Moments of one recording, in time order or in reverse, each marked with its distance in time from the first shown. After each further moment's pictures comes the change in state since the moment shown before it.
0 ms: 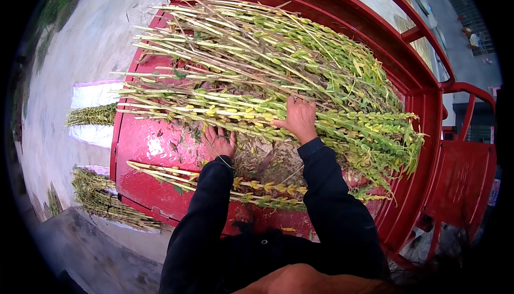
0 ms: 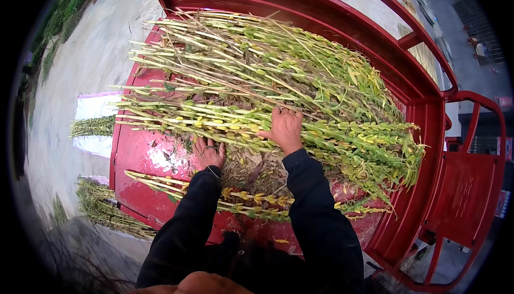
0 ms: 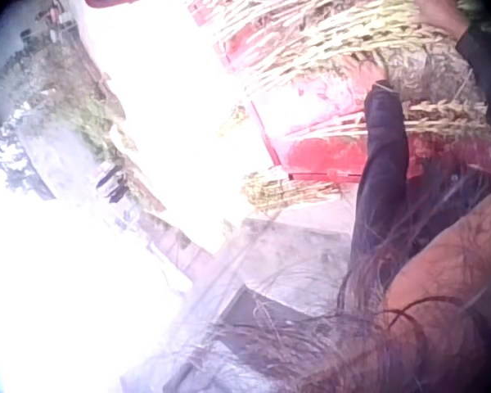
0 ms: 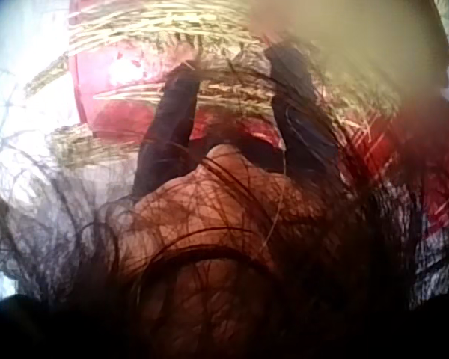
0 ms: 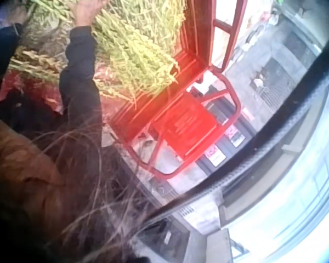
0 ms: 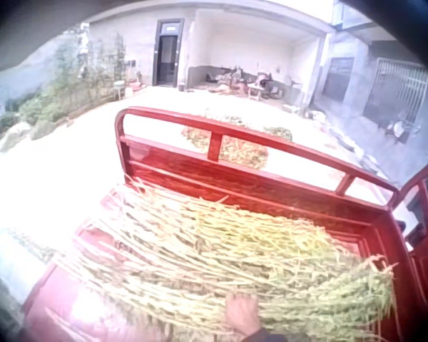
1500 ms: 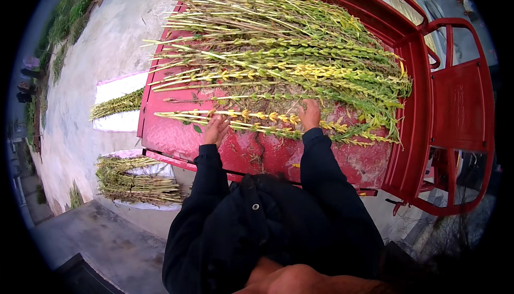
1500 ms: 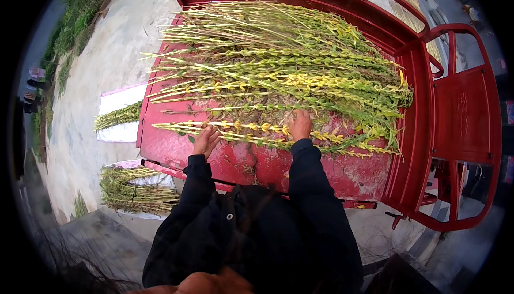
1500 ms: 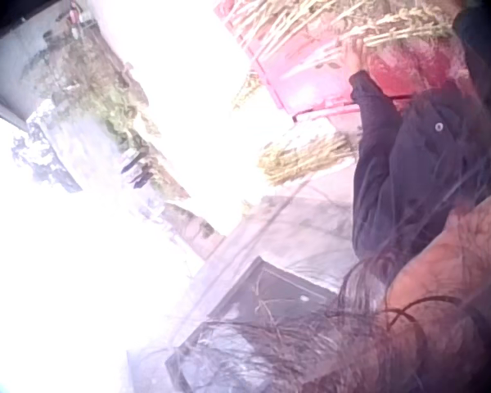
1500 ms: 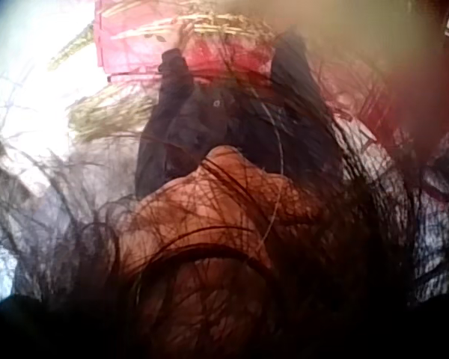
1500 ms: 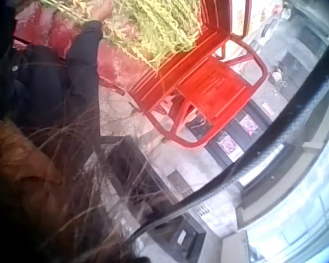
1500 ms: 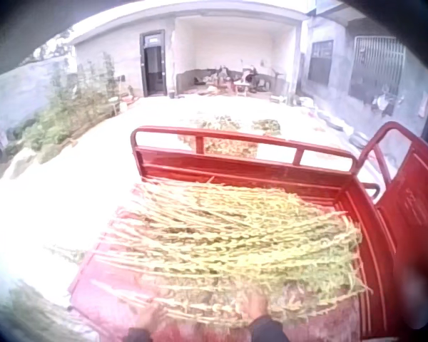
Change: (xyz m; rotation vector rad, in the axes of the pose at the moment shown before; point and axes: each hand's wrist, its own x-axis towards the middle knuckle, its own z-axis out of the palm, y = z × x) left_hand -0.174 -0.099 -0.156 -1.768 -0.628 -0.700; right_hand -0.283 -0.013 0.012 0.509 0.385 0.361
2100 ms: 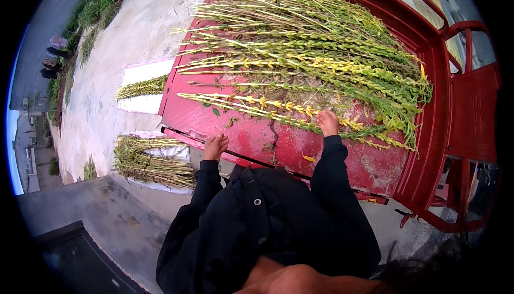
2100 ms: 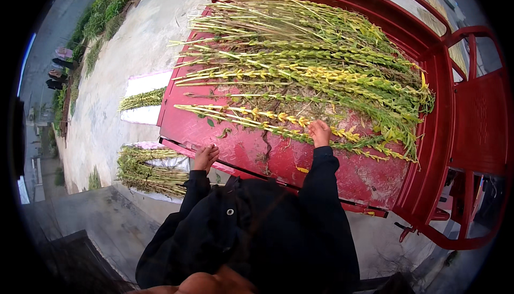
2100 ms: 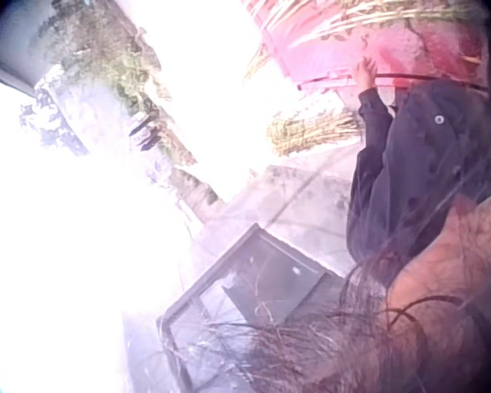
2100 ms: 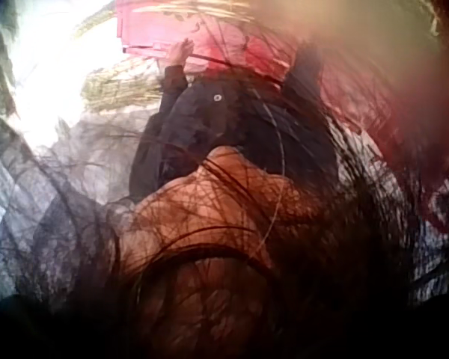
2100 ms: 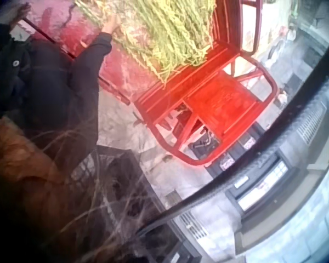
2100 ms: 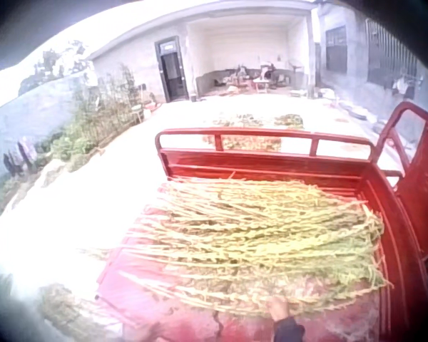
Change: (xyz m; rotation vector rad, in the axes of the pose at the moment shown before) left_hand -0.123 -0.029 -0.064 0.168 0.273 0.052; right_hand -0.063 0.055 0.005 1.388 -0.170 1.022
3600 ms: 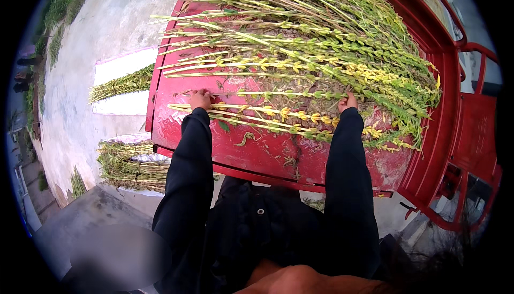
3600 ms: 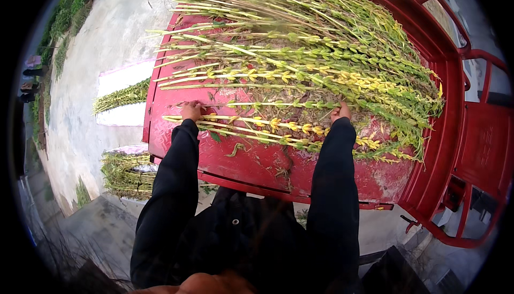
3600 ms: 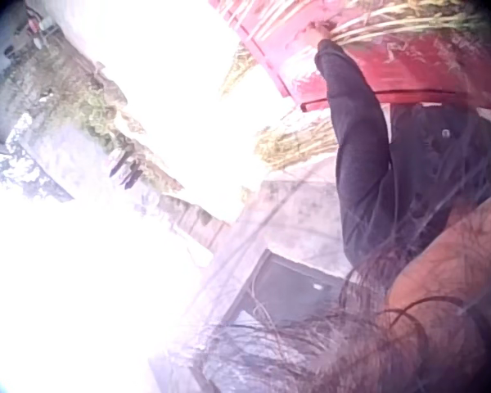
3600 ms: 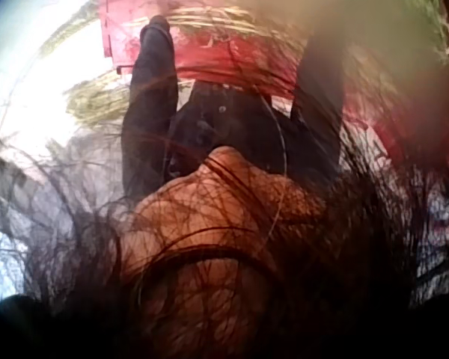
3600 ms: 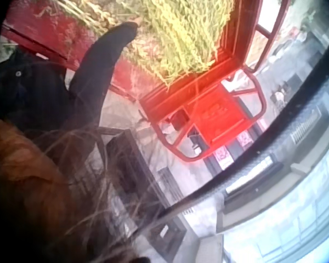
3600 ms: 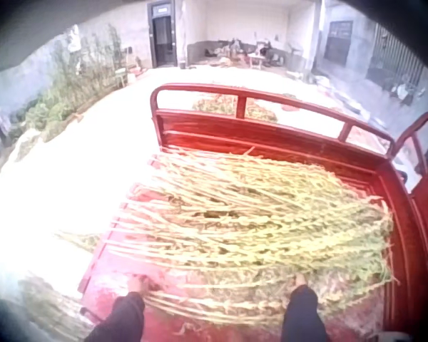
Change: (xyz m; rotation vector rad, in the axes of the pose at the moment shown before) left_hand 0.340 0.100 -0.044 1.442 0.225 0.473; right_hand 0.131 -0.001 0.083 0.301 0.563 0.096
